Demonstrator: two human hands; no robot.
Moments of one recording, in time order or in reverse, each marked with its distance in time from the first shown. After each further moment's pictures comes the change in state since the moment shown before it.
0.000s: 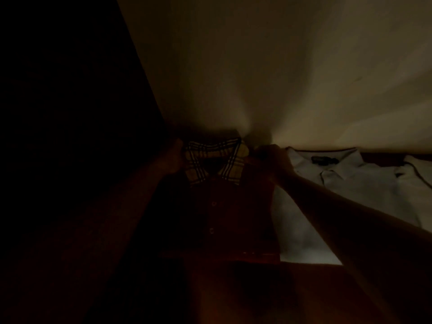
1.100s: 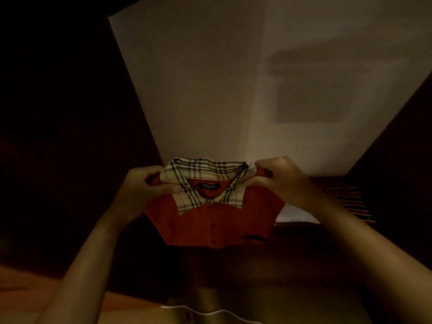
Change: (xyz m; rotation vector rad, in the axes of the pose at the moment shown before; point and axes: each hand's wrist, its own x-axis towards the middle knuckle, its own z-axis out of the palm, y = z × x) left_hand -0.548 0.362 -0.180 -0.555 0.215 0.329; right_hand -0.453 -0.267 -0.498 0.060 -0.044 -0.426
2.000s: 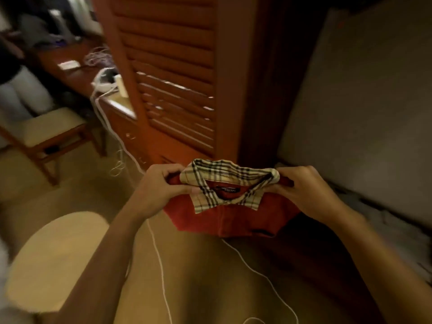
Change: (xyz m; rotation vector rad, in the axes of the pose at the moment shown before) left_hand -0.423 -0.001 -0.153 0.191 0.474 -0.082; right_hand -0.128 -0.249 0.190 -0.008 -0.460 -0.391
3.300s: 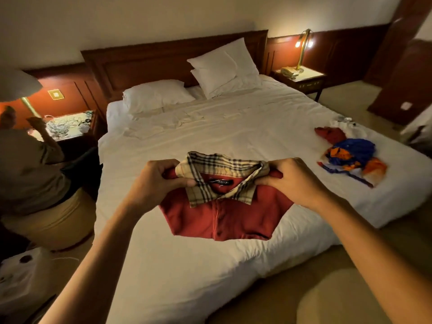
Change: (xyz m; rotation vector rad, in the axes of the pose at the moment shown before) left_hand -0.662 0.019 -0.259 0.450 1.939 -0.977; right_hand 0.000 -0.716 0.617 0.399 -1.247 -1.625
